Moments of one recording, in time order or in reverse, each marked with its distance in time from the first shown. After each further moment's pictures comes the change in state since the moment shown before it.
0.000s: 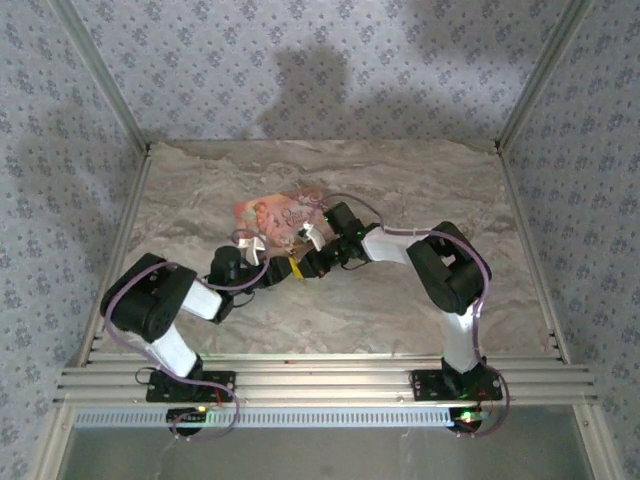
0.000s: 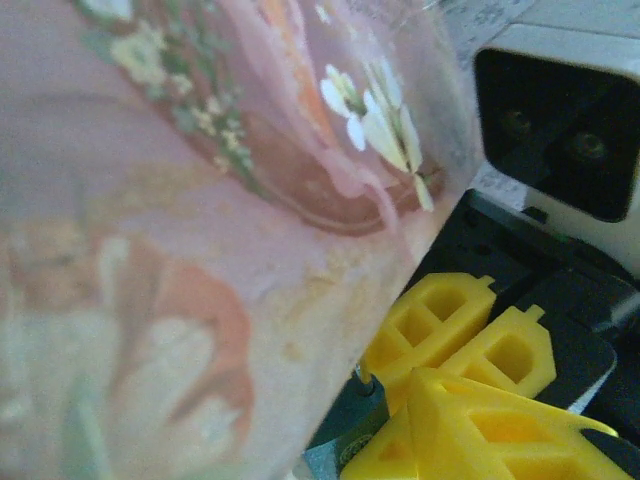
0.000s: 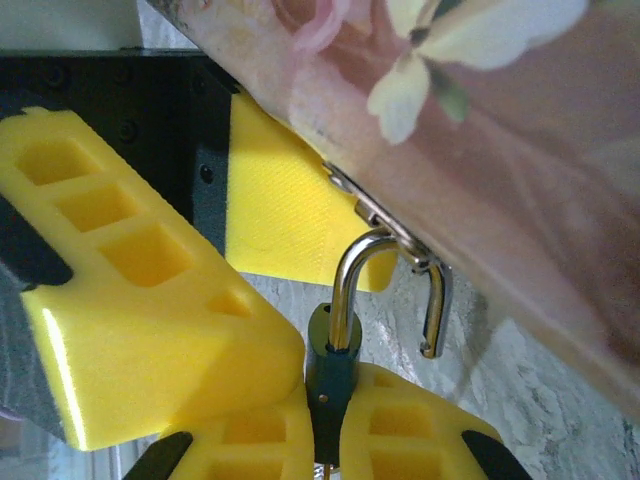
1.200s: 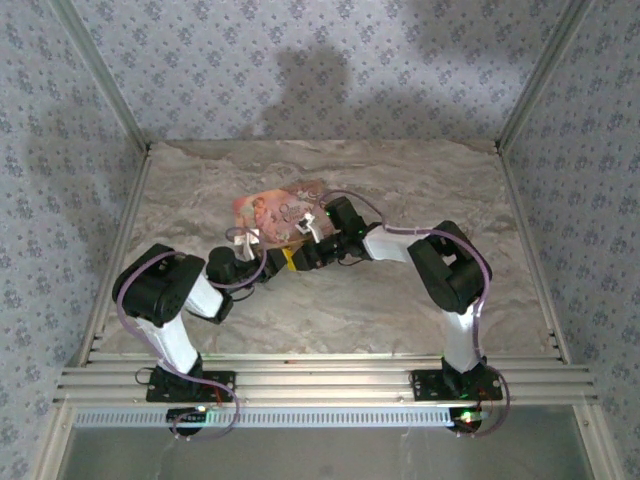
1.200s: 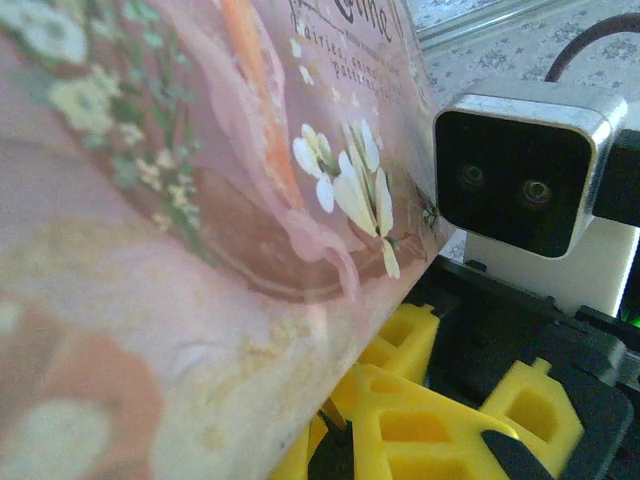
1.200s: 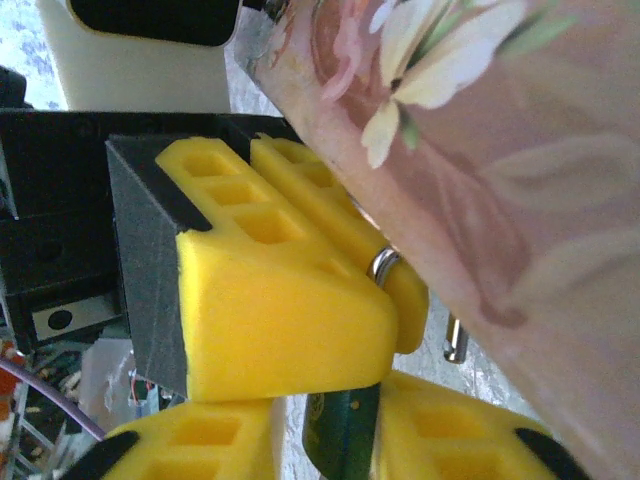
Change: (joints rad) left arm 0.034 0.086 -0.004 0.238 0.028 -0.212; right arm -0.010 0.002 0.000 0.129 -0.092 0.221
